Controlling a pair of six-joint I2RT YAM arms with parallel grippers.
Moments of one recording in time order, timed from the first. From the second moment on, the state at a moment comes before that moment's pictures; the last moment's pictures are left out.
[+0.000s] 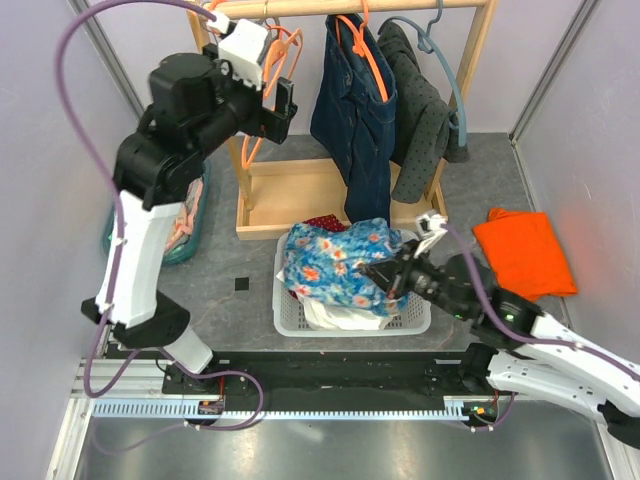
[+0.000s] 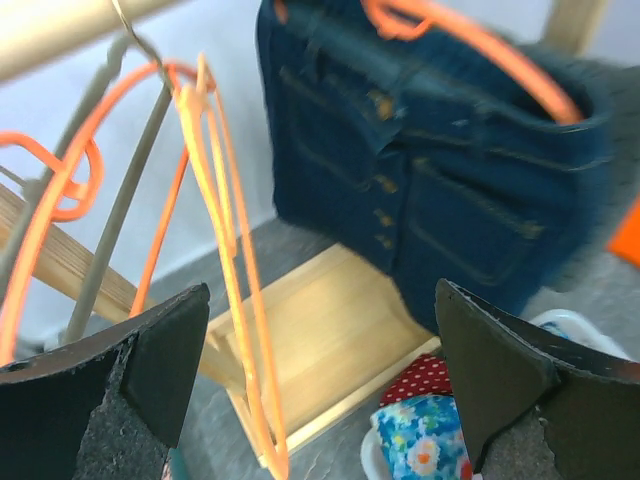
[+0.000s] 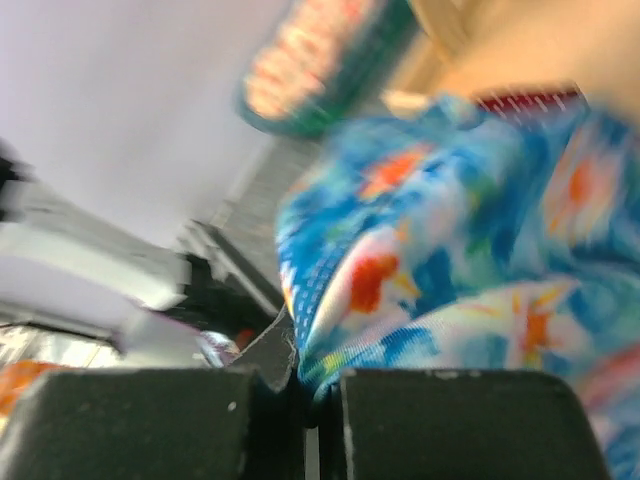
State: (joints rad) left arm -0.56 1.65 2.46 -0.98 -0.11 0.12; right arm 1.00 0.72 0.74 -0.21 0.13 0.68
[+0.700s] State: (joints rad) left arm -0.57 1.55 2.27 -0.97 -0.02 0.12; right arm 1.00 0.79 1.01 -0.33 -0.14 0.65
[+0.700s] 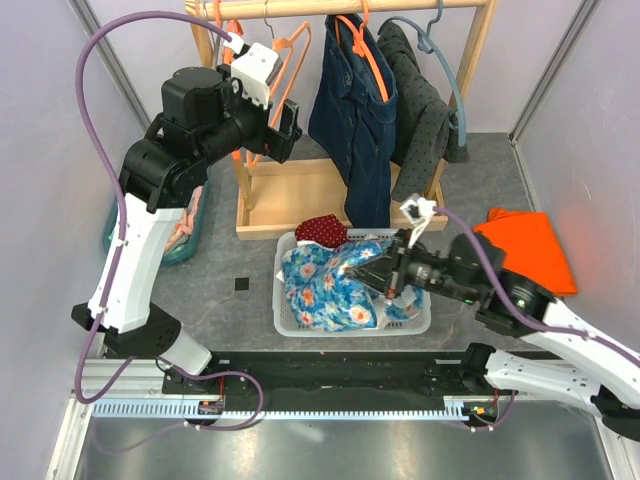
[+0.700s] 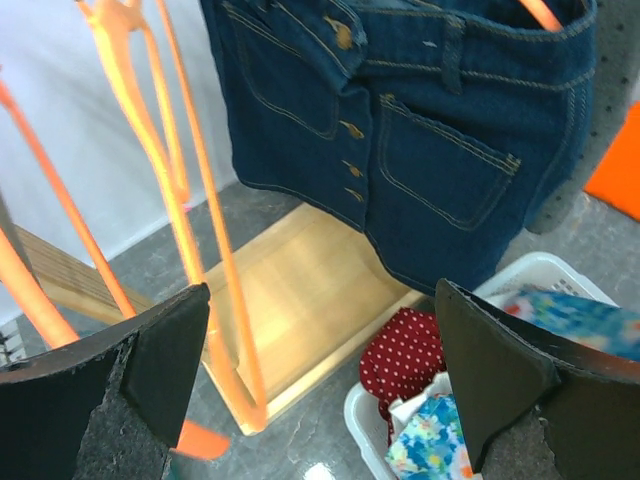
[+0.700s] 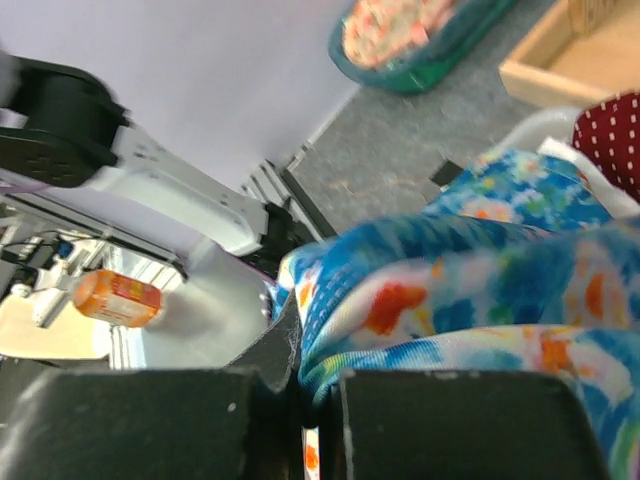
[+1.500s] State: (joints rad) left arm -0.59 1.51 2.15 -0.88 0.17 0.12; right arm 0.99 1.46 0.85 -0.42 0.15 0.92
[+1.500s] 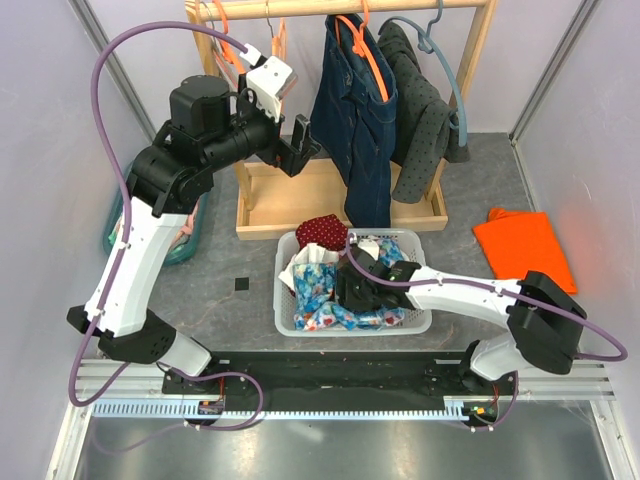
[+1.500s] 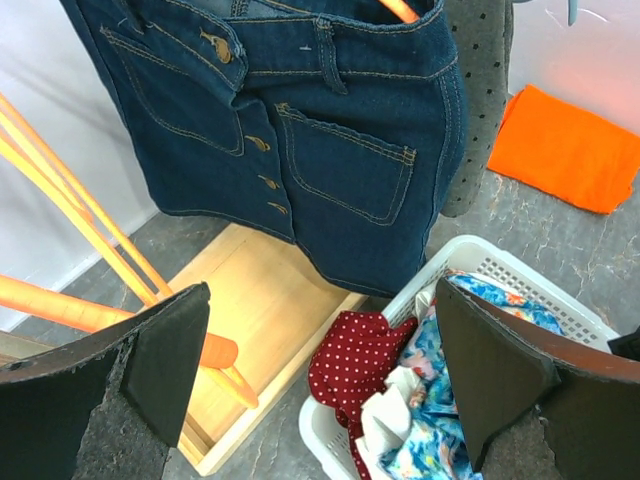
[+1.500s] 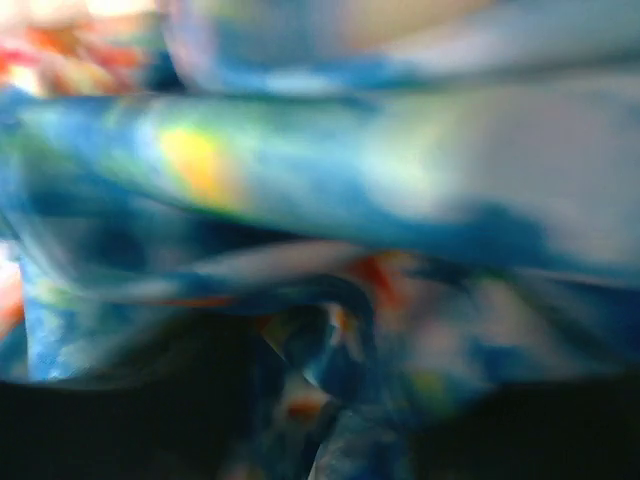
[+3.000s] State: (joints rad) left arm -0.75 2.08 2.55 -0.36 -0.19 -0.08; right arm 1.18 0.86 1.13 -0.48 0.36 0.60
